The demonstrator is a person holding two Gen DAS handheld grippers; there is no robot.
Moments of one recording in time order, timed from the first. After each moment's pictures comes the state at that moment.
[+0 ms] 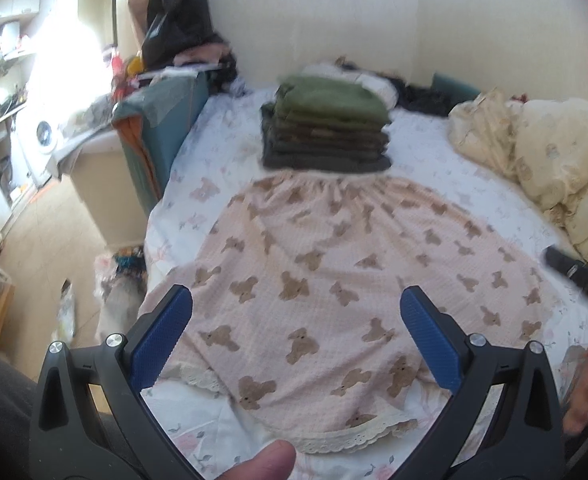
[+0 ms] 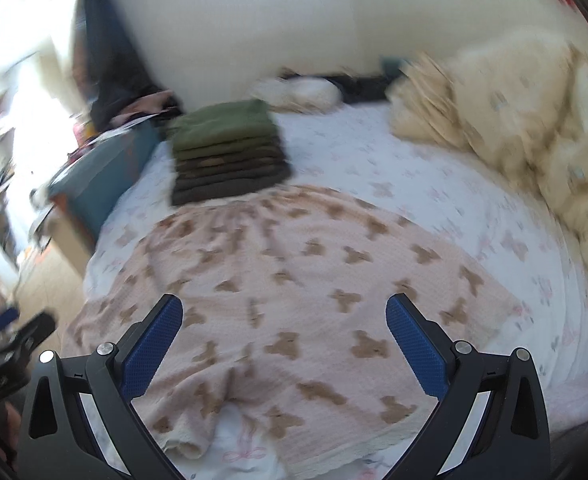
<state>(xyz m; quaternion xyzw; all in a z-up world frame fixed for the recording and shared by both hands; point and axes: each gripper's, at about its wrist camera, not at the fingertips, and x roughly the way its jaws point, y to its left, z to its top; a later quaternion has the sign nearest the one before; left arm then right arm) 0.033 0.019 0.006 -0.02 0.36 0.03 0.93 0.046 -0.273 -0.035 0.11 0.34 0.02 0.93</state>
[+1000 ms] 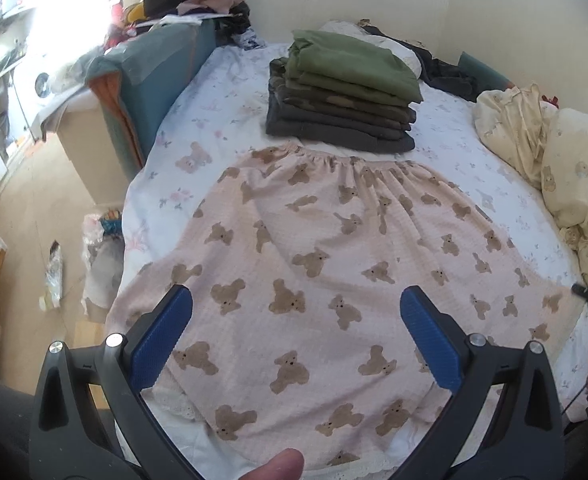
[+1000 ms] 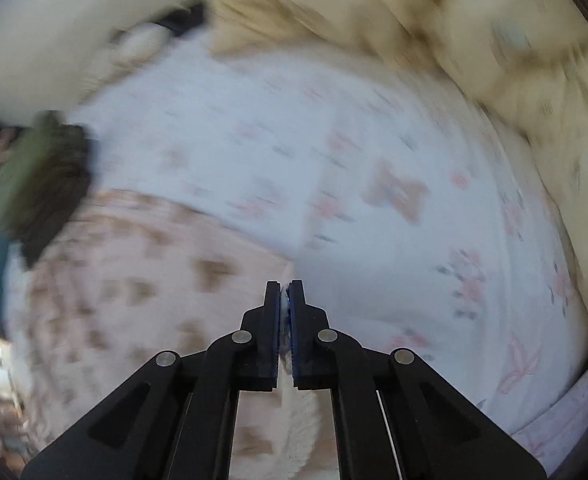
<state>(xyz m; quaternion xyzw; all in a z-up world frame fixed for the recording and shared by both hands) 0.114 0.028 -0.016 -0.08 0.43 0.03 0.90 0.139 -0.476 -0.103 0.24 0.45 -0.10 0.85</state>
